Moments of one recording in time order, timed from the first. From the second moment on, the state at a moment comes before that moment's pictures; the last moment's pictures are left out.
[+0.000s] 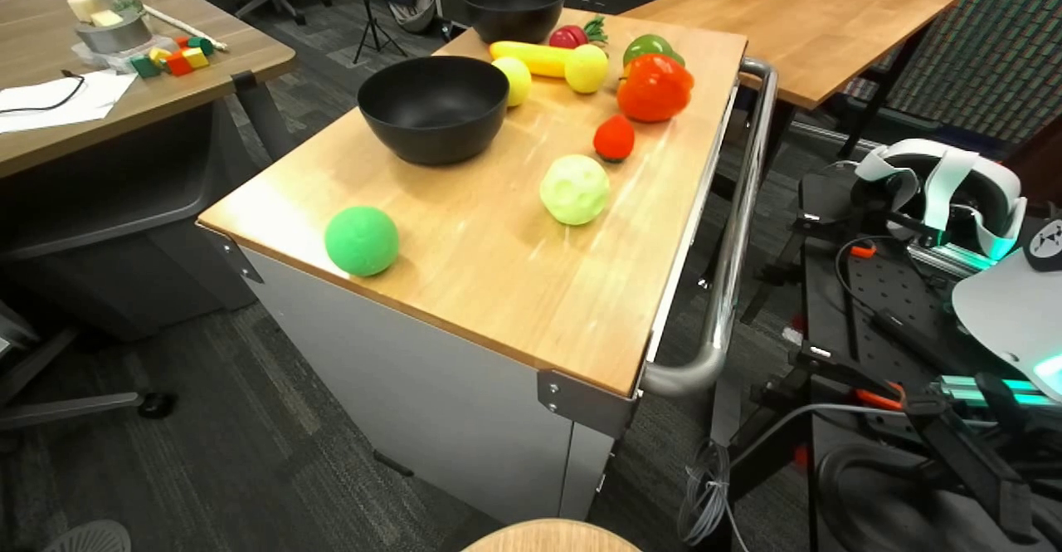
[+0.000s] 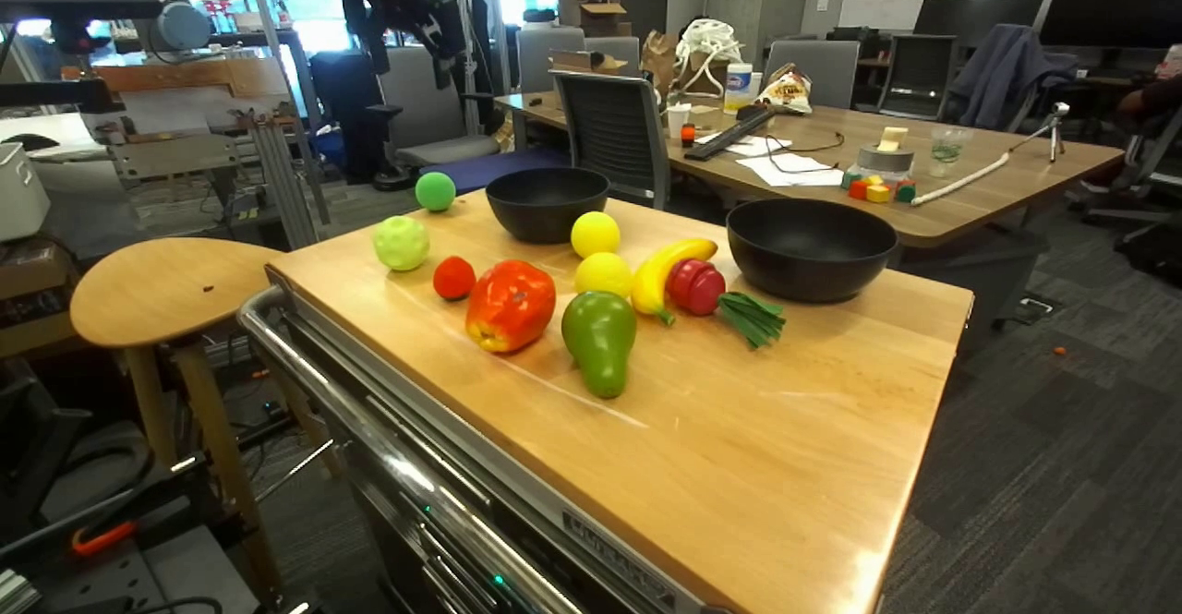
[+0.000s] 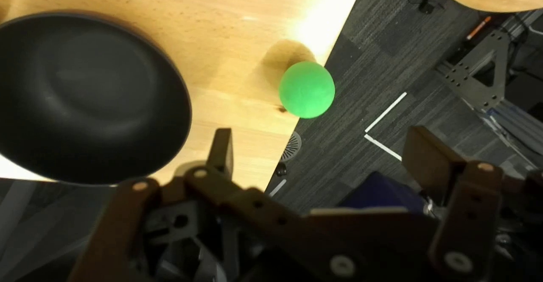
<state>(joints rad) 0.17 0.01 0.11 -2.02 0.18 2.23 -0.13</state>
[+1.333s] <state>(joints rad) 0.24 0.38 0.17 -1.85 -0.09 2.27 0.03</state>
